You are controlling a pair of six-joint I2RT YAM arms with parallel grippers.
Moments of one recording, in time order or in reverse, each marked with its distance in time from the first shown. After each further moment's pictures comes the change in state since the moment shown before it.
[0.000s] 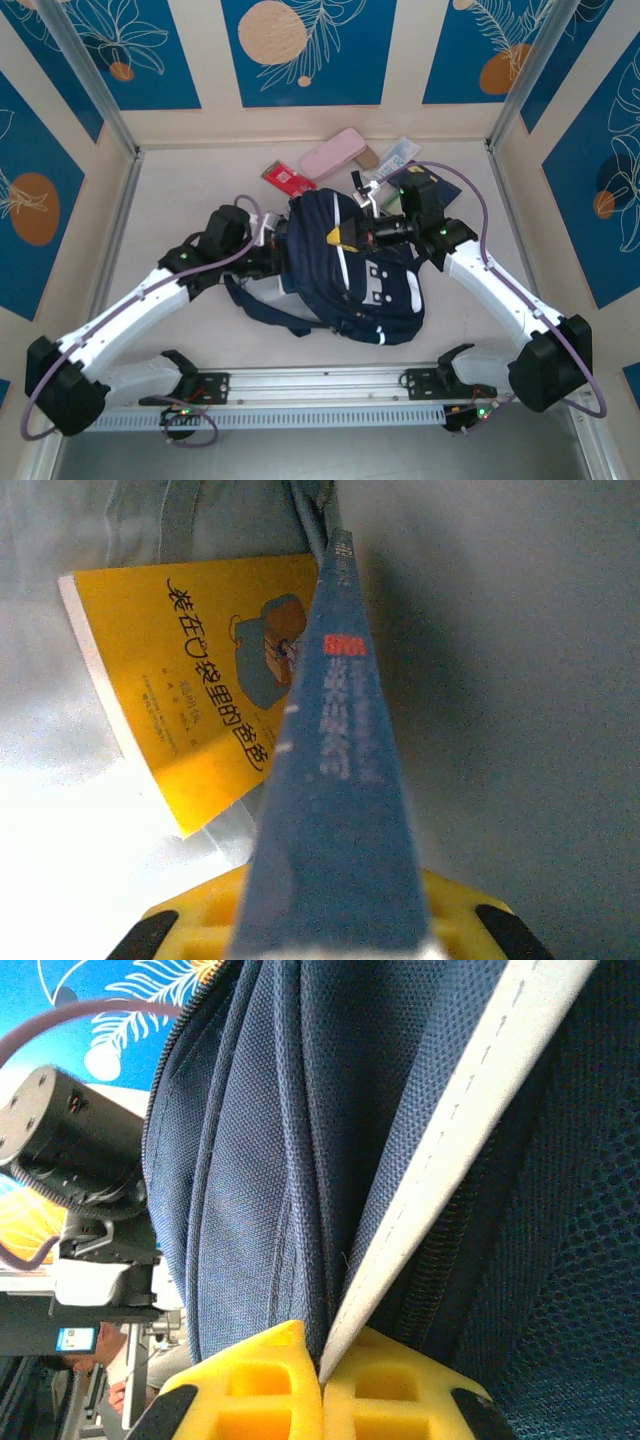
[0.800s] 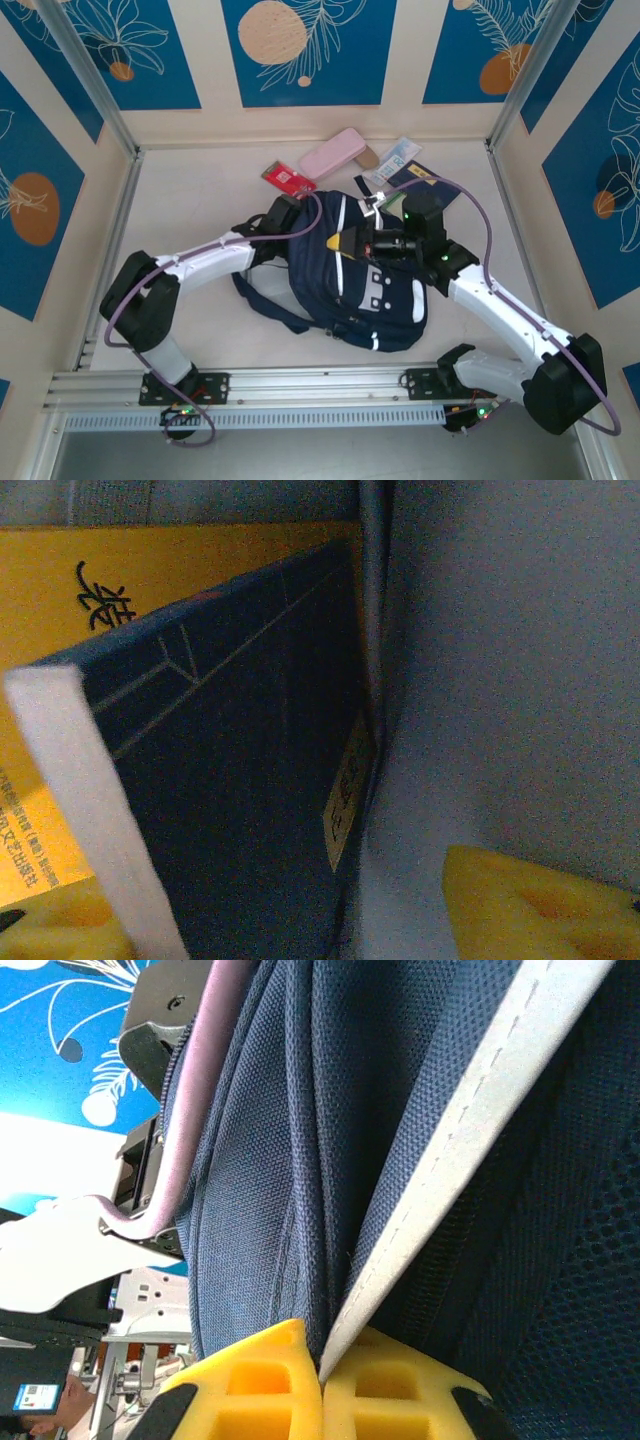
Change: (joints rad) left arm -0.072 0.509 0.177 0.206 0.163 -0.062; right arm 0.062 -0.136 -0.185 0.234 0.193 0.128
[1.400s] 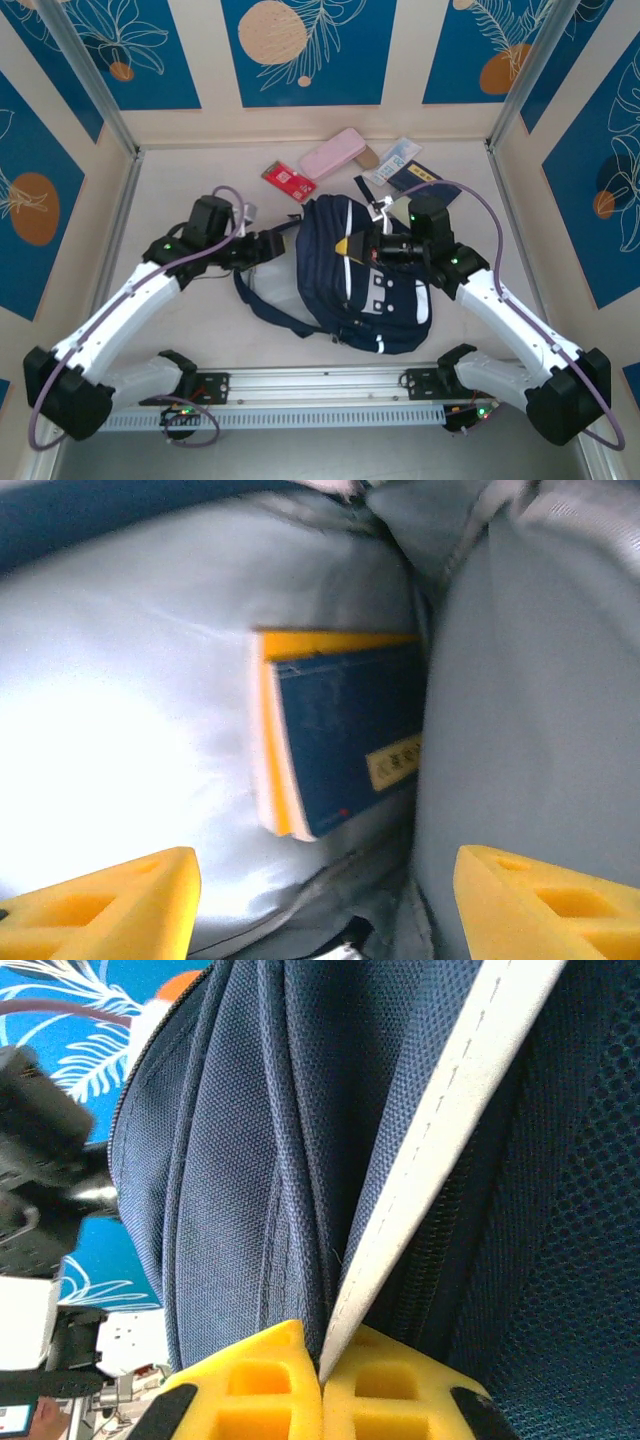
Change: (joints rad) left arm 0.229 -0.581 -0.098 -0.451 -0.264 0.130; right arm -0.024 -0.024 0.024 -0.190 0.038 -0.071
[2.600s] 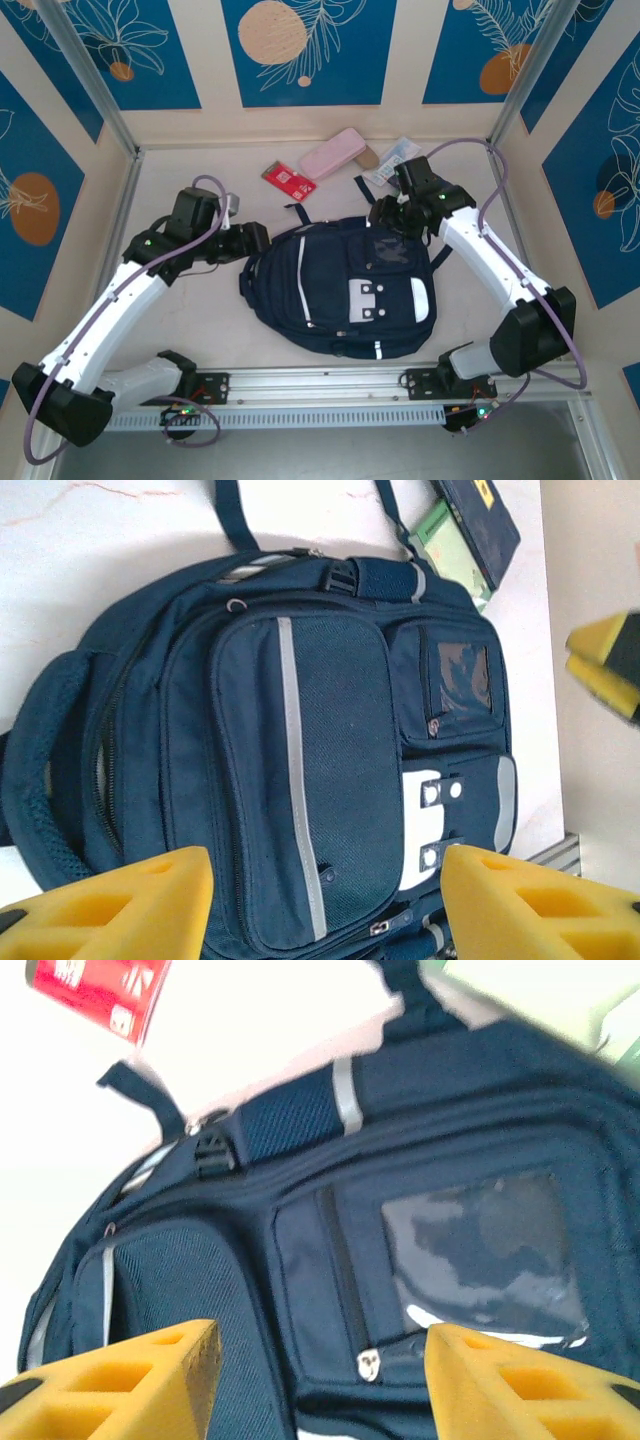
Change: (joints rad) left arm 0.008 0.017 0.122 -0.127 -0.076 0.060; right arm -0.126 0.373 0.462 -0.627 0.731 -0.246
